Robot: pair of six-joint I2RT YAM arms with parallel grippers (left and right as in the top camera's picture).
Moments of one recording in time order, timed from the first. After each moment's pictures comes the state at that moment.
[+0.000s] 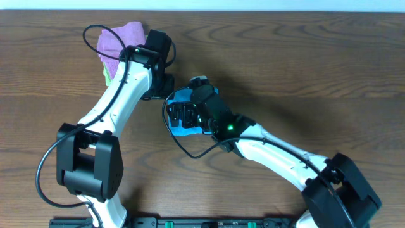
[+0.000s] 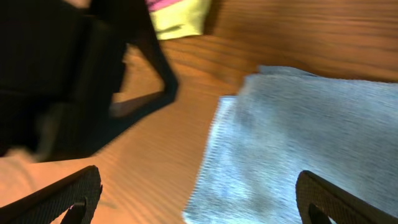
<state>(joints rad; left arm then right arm) -0.29 1.89 1.54 -1.06 -0.05 -0.25 0.77 1.70 1.02 -0.04 -0.01 0.64</state>
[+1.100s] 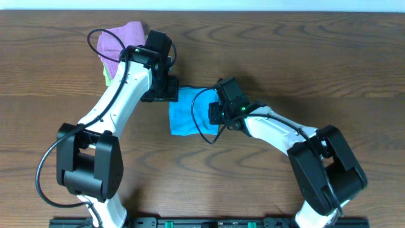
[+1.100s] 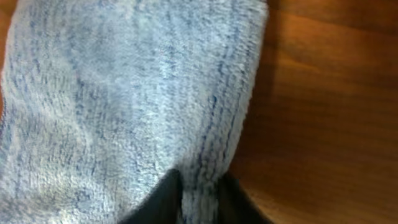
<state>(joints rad) -0.29 1.89 1.54 -1.07 0.09 -0.24 0.55 1.86 1.03 -0.22 -0.08 0.49</state>
